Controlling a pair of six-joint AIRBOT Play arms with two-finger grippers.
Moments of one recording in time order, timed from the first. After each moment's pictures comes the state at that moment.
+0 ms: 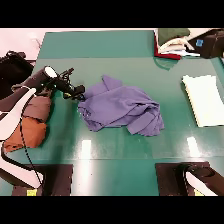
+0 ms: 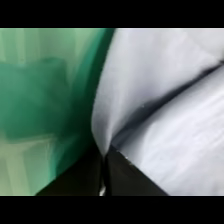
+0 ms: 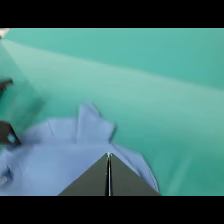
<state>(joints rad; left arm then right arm) -0.12 -1.70 1.38 1.01 -1.10 -1.51 0.09 -0.89 1.50 -1.20 1.17 1.46</state>
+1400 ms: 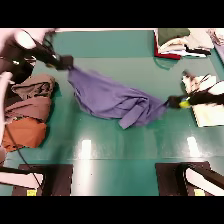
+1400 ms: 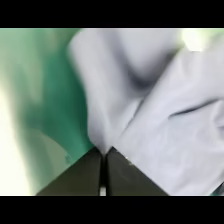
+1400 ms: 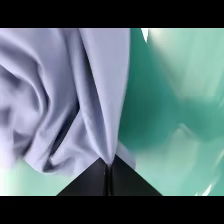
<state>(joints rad) -0.12 -1.50 1.78 1.24 -1.20 -1.49 -0.17 -1.08 0.94 -1.01 1.15 1.25</state>
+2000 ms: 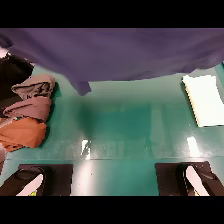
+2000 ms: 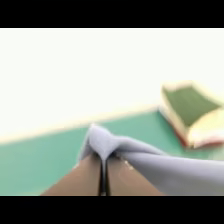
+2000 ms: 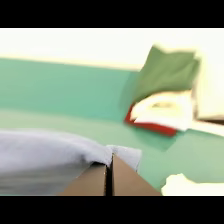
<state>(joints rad) -0.12 -0.86 2.04 1.34 -1.10 -1.49 -0.42 -0.74 1.69 -1.05 1.27 1.29</state>
